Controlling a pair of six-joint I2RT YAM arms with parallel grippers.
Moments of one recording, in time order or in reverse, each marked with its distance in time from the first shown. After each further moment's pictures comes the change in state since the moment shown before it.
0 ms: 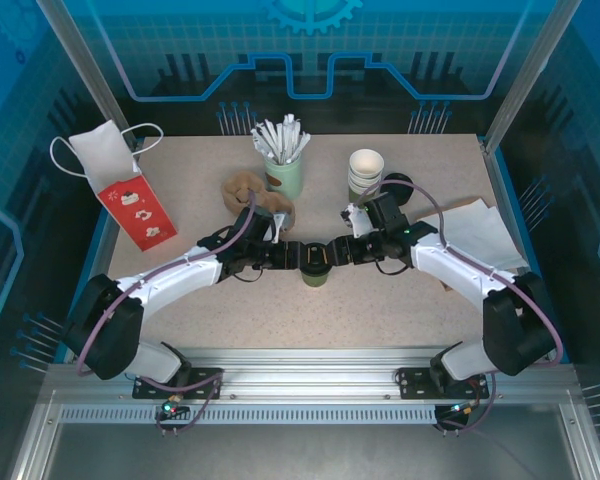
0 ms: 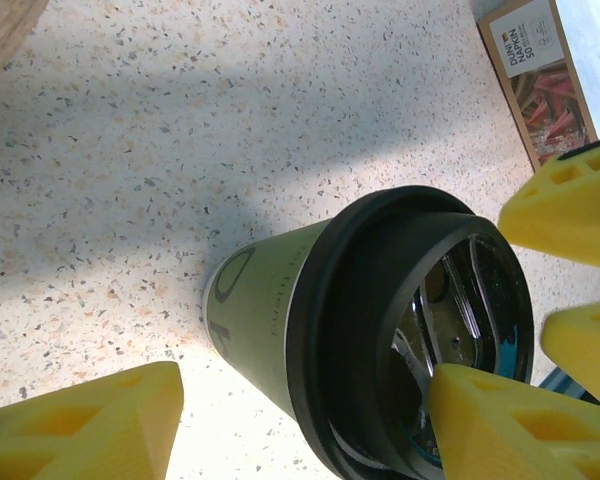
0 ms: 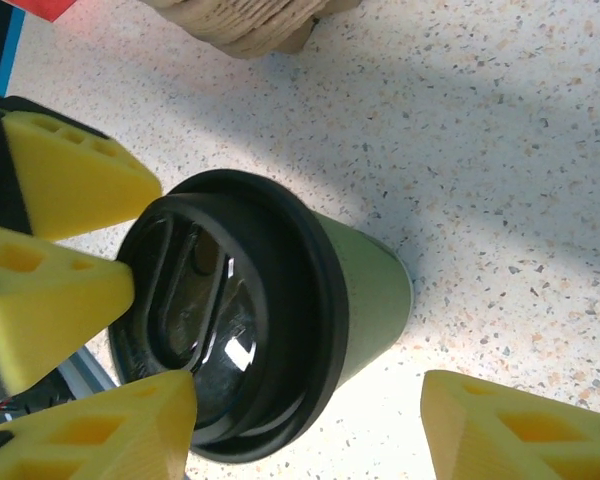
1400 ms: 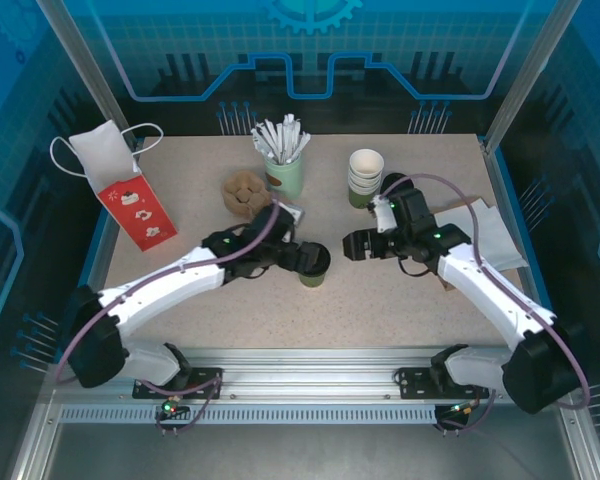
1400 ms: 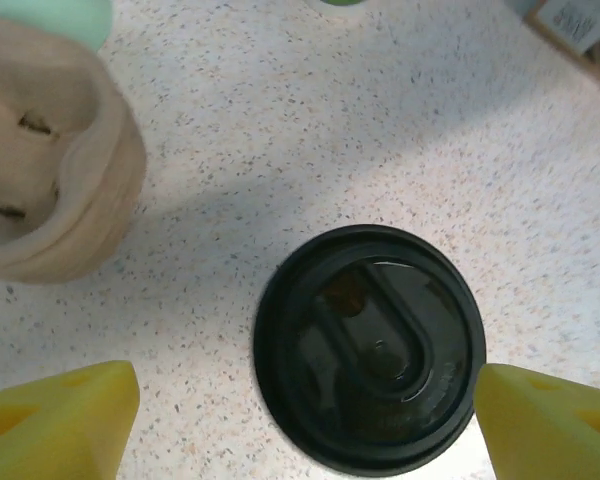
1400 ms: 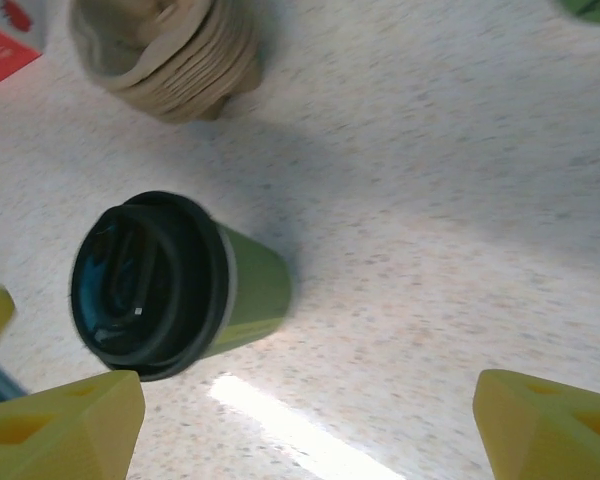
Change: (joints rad) left arm -0.153 -0.077 0.173 -0.254 -0.386 0.214; right arm -0.055 -0.173 0.016 -0.140 0.150 -0.042
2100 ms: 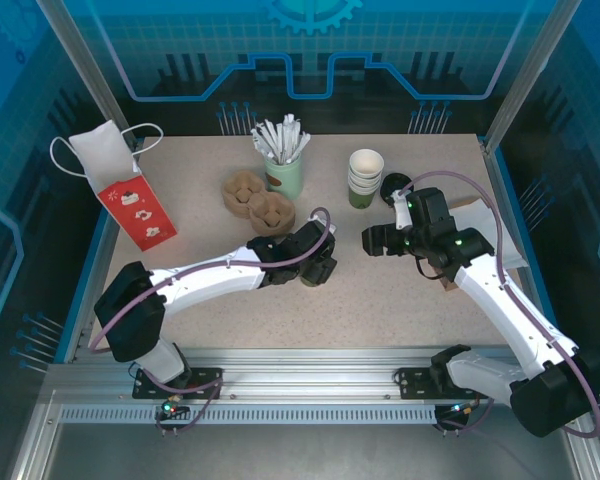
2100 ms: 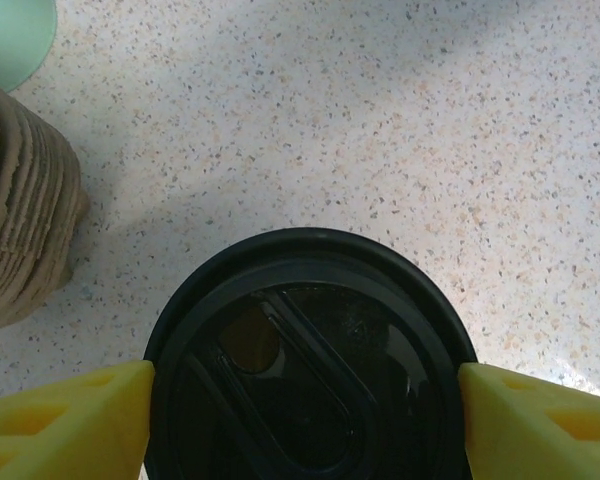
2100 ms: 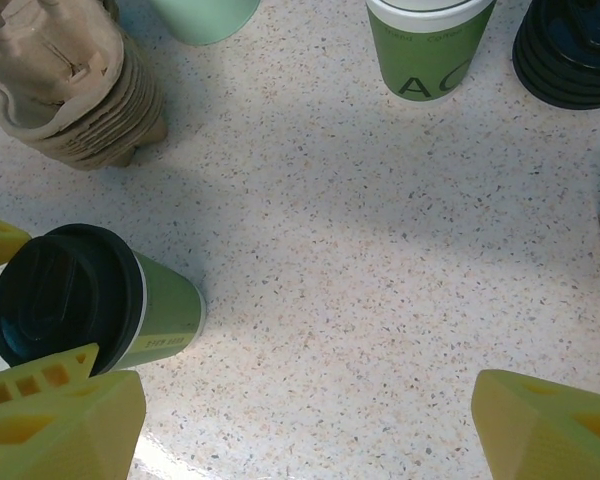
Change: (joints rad) left arm -0.190 0.249 0.127 -0.023 -0.224 0.101; right arm -0.048 -0.148 0.050 -0.141 0.233 -0.060
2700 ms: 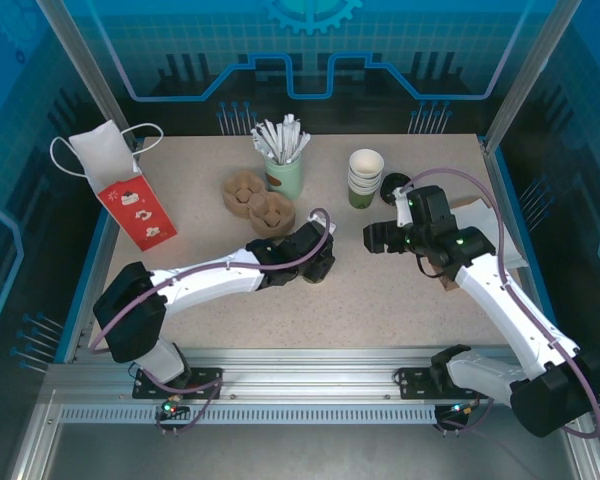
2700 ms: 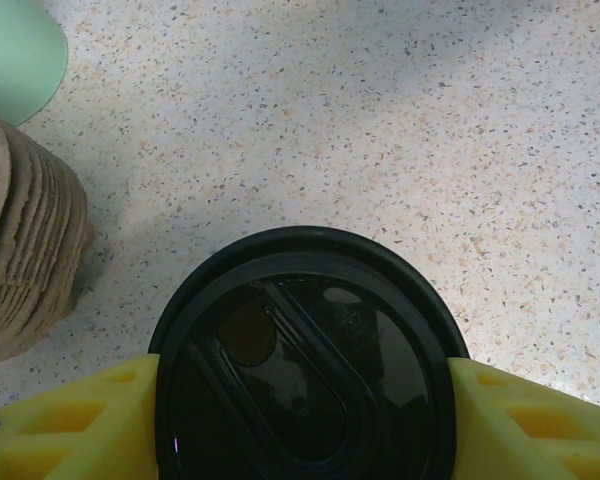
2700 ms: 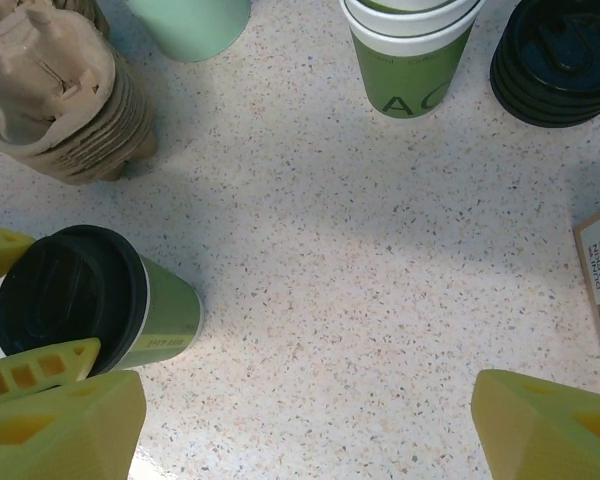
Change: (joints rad) left arm 0.003 -0.001 -0.056 0.105 -0.013 0.019; right arm 0.002 -0.001 0.013 0.001 0.034 -0.003
